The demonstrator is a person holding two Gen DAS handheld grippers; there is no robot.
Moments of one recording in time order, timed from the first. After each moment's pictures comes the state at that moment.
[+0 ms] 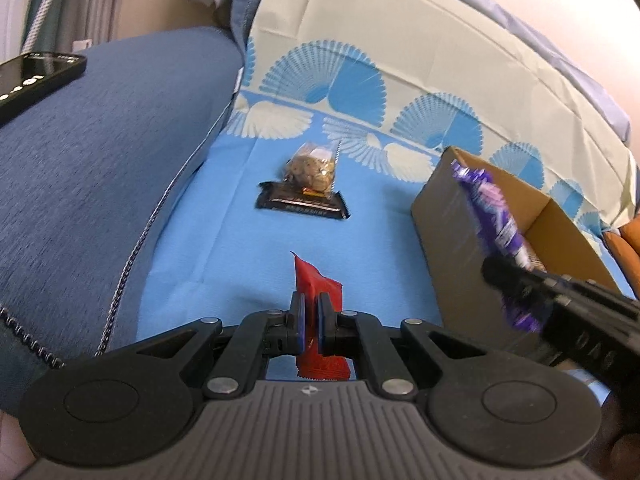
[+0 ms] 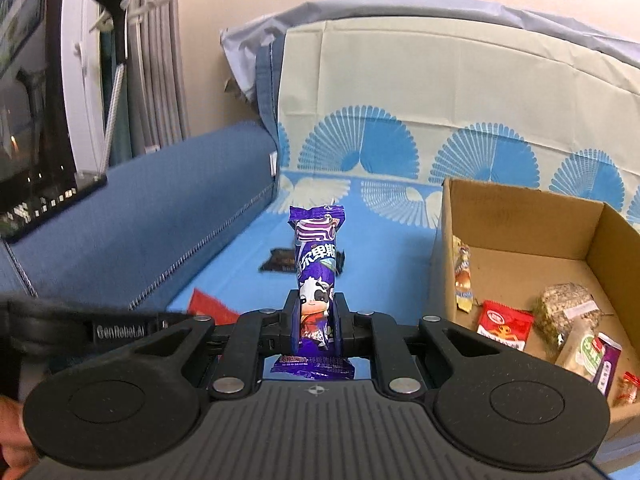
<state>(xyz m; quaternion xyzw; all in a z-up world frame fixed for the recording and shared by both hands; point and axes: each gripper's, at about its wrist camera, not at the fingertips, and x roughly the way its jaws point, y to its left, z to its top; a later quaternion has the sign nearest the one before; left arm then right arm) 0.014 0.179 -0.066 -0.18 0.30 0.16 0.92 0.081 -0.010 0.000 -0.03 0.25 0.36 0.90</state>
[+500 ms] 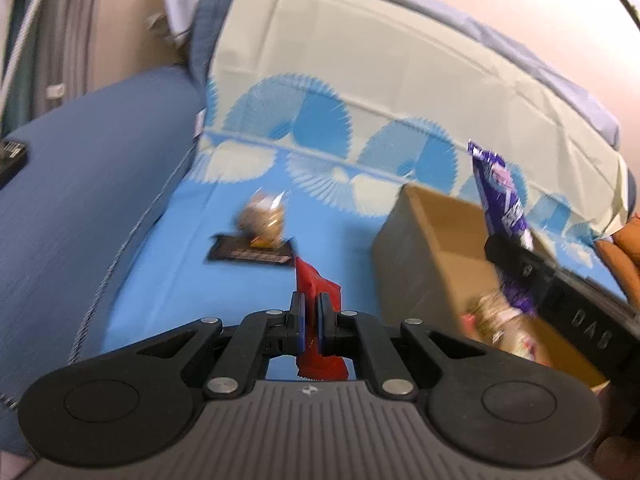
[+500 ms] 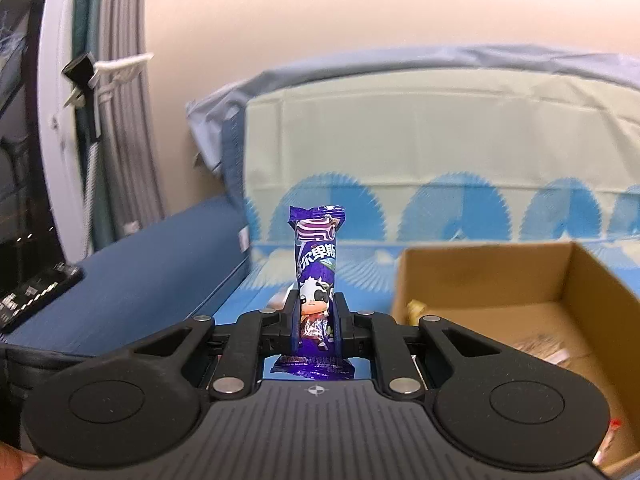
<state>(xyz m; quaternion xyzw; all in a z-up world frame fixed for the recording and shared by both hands) 0.062 0.134 -0.008 -0.16 0.27 0.15 0.94 0.114 -0.048 0.033 0.03 0.18 0.33 0.93</state>
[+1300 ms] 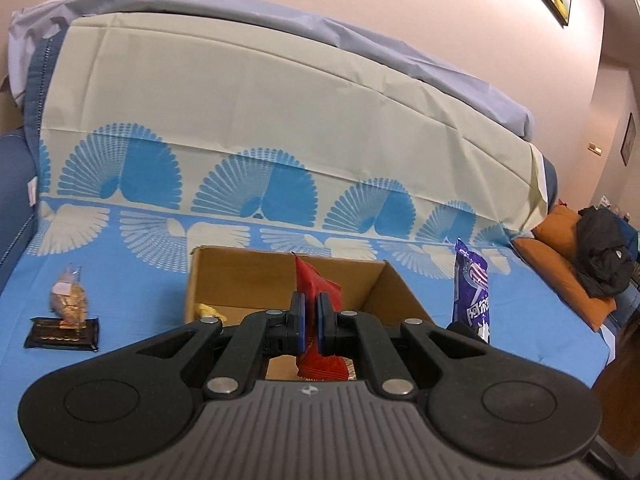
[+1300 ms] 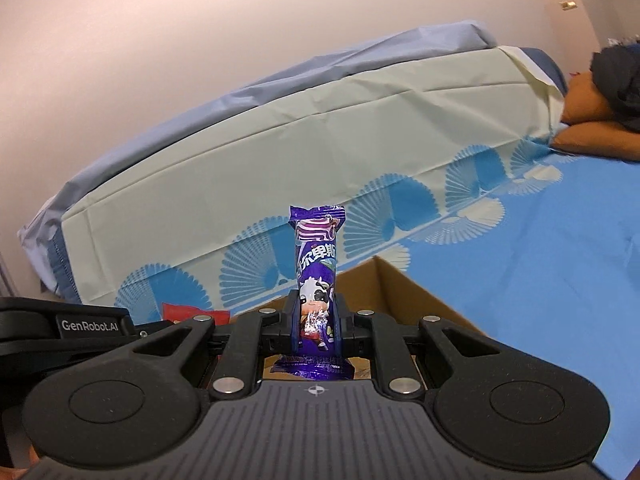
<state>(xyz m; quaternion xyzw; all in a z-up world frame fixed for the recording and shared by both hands) 0.192 -0.008 0.043 -0.13 0.23 0.02 0.96 0.187 -0.182 0.027 0.19 0.18 0.10 0.96</state>
